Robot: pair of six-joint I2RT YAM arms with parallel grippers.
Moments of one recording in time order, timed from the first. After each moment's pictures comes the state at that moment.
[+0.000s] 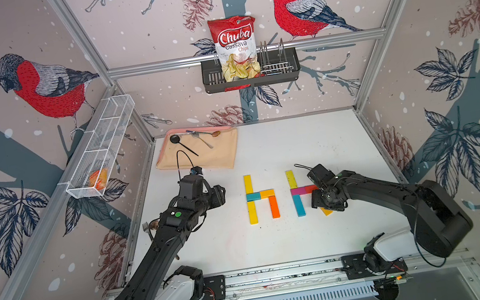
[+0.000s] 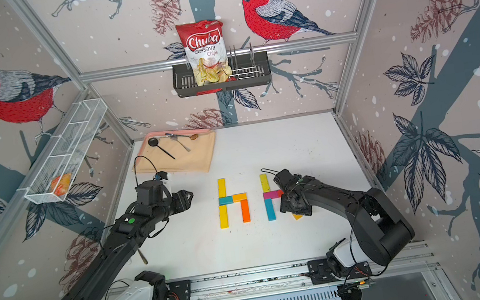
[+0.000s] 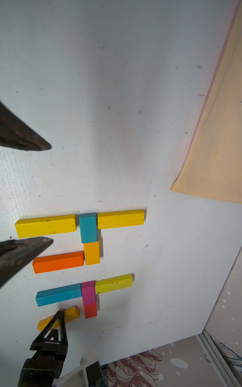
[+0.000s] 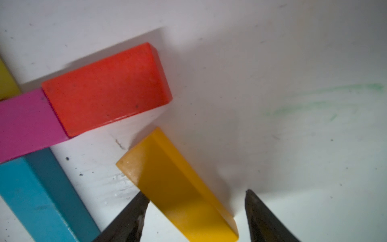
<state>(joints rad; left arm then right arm) -0.33 0.96 0.72 -0.52 0.10 -0.45 0.56 1.43 0.72 -0.69 0.13 0.73</state>
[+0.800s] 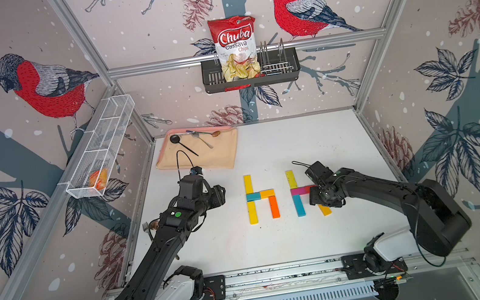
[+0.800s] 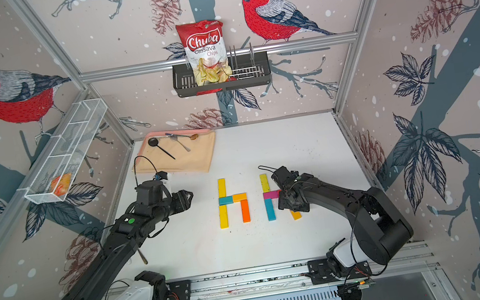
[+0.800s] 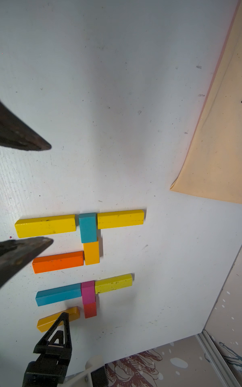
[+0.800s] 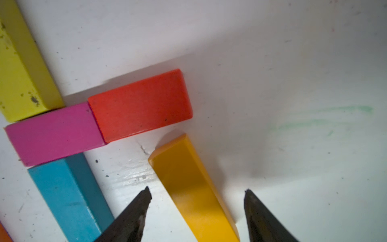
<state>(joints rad) -0.33 0.96 0.72 -0.52 0.10 -0.45 0.57 1.44 0.76 -0.70 0.15 0.71</state>
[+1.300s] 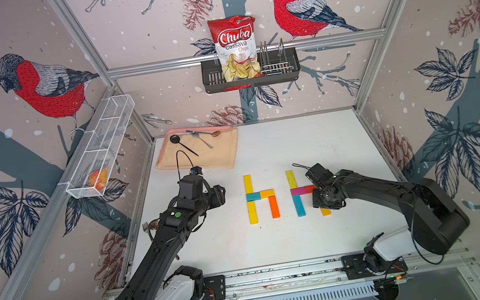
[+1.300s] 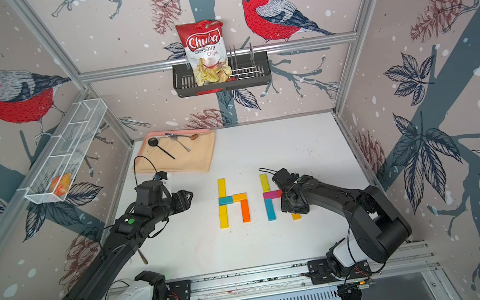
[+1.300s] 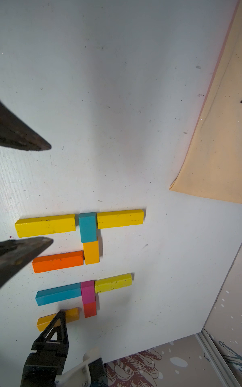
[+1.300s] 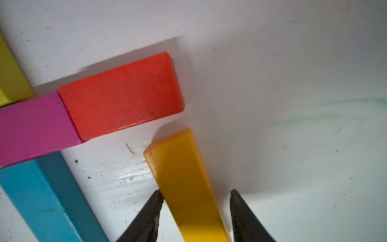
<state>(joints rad) -0.33 0.96 0.72 -0.52 0.10 -0.45 0.57 1.45 0.73 -0.68 0.14 0.71</state>
